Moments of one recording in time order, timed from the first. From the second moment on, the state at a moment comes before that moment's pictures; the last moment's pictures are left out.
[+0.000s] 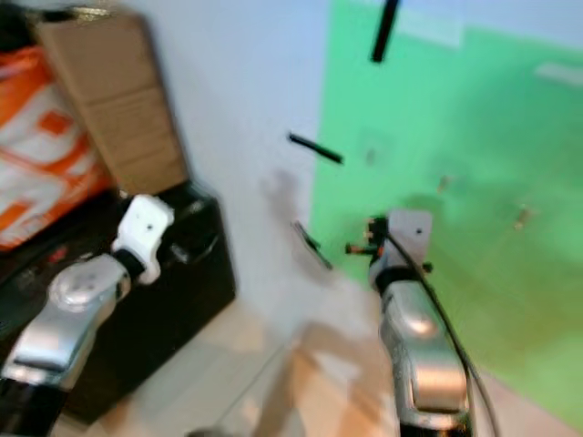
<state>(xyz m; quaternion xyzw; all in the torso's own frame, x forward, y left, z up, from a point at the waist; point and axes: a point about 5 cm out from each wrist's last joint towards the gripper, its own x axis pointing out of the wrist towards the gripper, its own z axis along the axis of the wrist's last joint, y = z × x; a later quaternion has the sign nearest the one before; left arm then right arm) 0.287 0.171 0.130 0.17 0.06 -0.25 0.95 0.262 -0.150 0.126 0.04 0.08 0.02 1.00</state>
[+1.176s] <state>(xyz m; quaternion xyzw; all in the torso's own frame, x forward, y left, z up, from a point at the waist) 0.263 0.155 0.144 0.08 0.08 -0.46 0.88 0.293 -0.134 0.166 0.10 0.01 0.09 0.99</state>
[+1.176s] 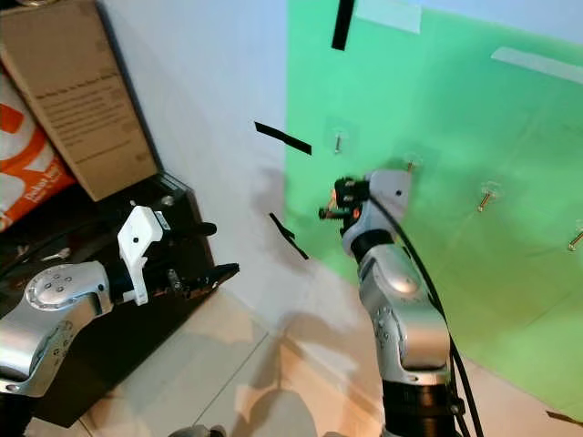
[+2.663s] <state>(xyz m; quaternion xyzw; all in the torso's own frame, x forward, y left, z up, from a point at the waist) 0.259 0.147 0.150 0.06 0.08 -0.47 0.88 0.312 -0.136 0.190 0.25 0.00 0.09 0.96</state>
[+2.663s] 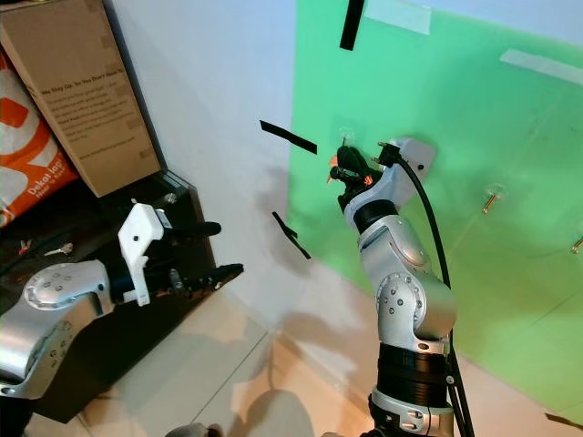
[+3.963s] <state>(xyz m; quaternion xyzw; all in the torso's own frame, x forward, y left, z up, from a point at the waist) 0.250 0.141 0.158 0.07 0.08 -0.48 0.87 0.310 -0.142 0.162 0.24 0.05 0.02 0.97</state>
